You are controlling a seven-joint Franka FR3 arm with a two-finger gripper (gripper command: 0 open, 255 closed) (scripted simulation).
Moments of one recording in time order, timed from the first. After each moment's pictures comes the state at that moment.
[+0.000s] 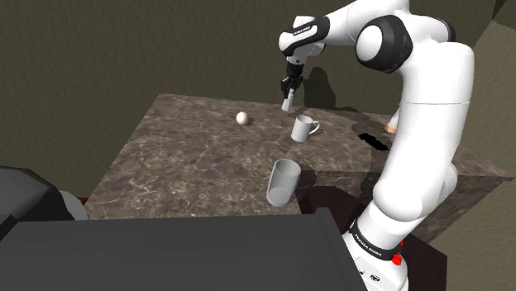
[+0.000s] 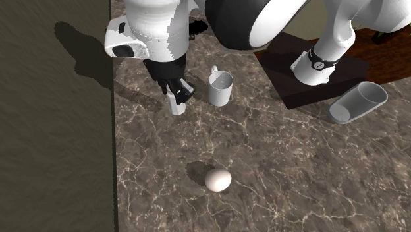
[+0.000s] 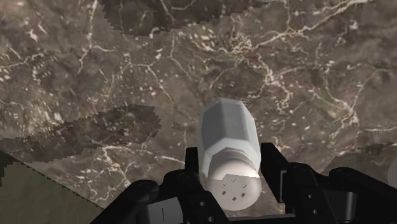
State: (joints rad) arm -0.27 0.38 -0.28 -1.60 0.02 2.02 -0.43
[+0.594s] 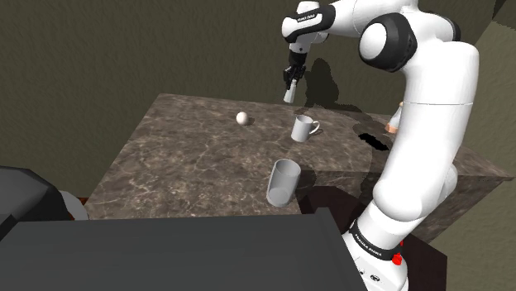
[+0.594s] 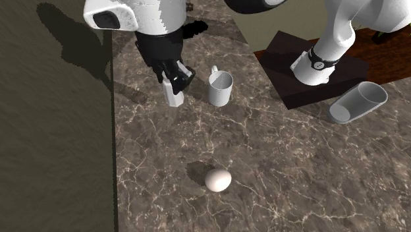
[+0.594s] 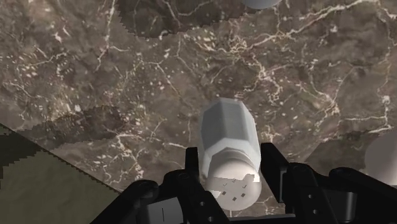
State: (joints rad) arm -0.27 0.36 -0.28 -1.51 0.02 1.91 -0.43
